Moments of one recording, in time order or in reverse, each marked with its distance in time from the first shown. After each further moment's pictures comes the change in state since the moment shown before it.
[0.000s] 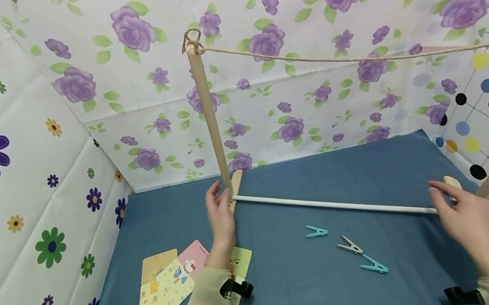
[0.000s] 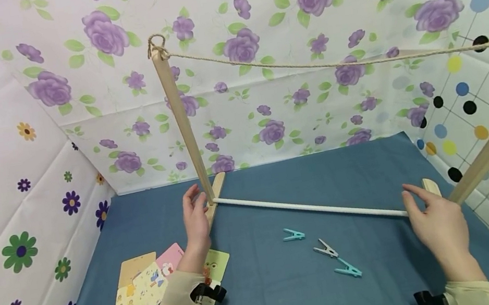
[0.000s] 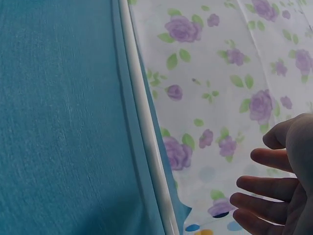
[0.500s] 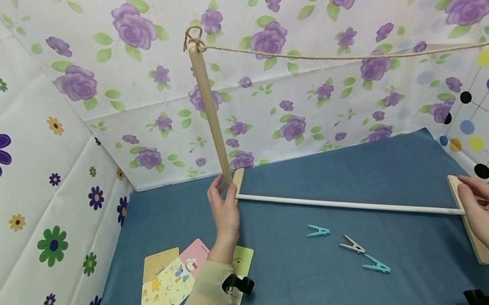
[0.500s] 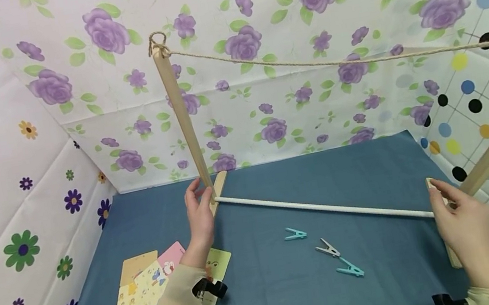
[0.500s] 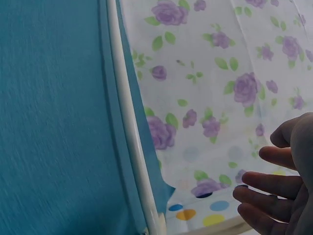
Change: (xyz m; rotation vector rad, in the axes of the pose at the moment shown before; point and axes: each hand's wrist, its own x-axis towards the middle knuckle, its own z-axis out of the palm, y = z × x) left_hand 0.003 0.006 0.007 0.105 -0.007 0.032; right_hand -0.003 0.006 -0.025 0.003 0.072 0.128
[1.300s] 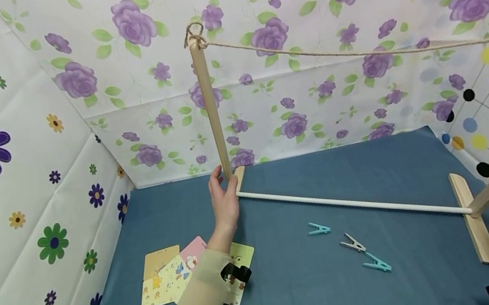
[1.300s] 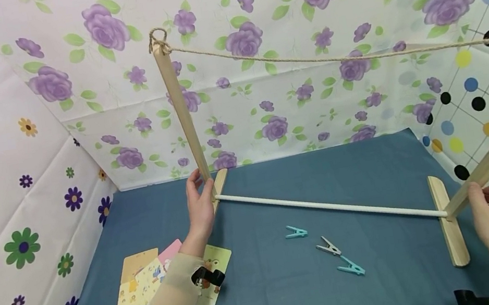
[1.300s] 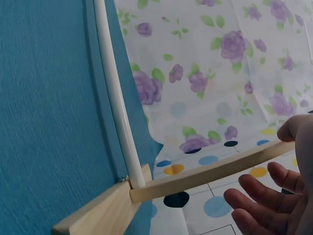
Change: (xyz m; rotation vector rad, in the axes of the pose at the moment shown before) left_hand 0.020 0.003 0.002 0.059 -0.047 0.055; right_hand 0.012 0.035 -0.015 0.161 0.173 0.292
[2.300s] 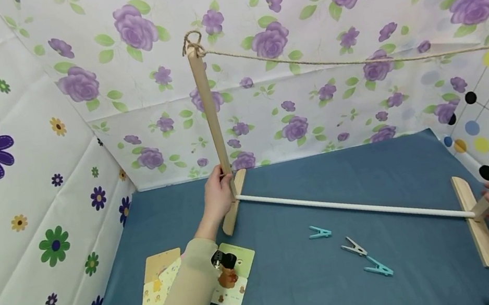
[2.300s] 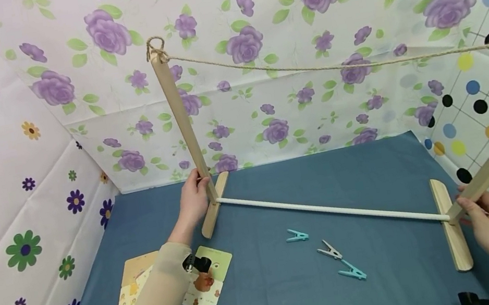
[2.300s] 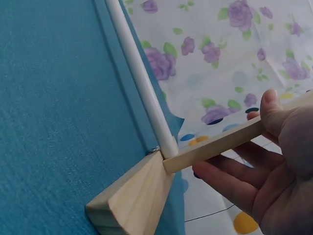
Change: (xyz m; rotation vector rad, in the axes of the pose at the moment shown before) left_hand 0.040 0.006 -0.021 0.391 -0.215 0.160; right_hand 0.026 0.043 0.025 0.082 -0.339 -0.184
